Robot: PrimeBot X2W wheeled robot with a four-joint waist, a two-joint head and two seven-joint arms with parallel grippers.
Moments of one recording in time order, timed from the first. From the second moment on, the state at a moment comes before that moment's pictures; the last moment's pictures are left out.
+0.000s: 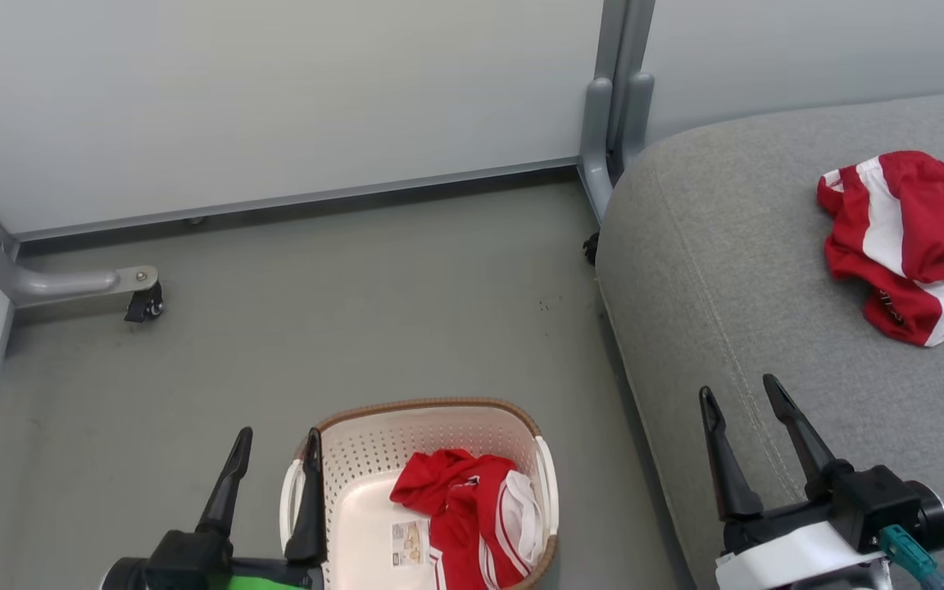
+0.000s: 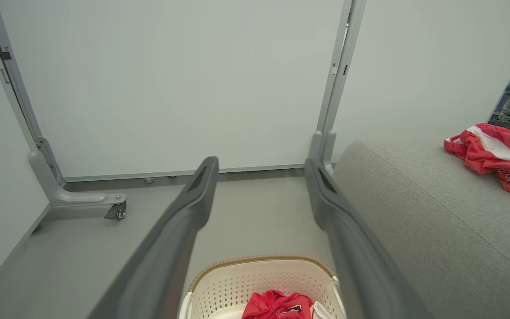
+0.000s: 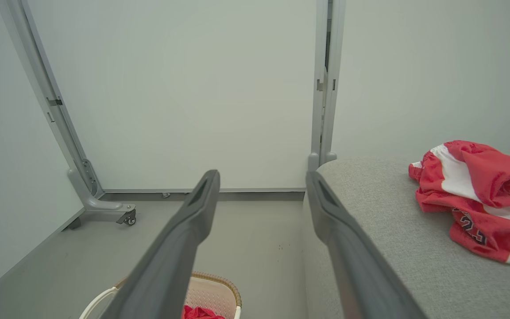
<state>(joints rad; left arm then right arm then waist) 0.13 0.05 -0.15 0.04 -0.19 -0.06 -0.26 0.11 -0.05 0.08 -0.02 0.09 0.13 -0.26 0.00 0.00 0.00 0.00</state>
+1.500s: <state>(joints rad) -0.90 0.19 -0.85 1.04 -0.54 -0.13 -0.12 -0.38 -0.05 0.03 -0.26 0.12 0.13 -0.26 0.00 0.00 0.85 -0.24</state>
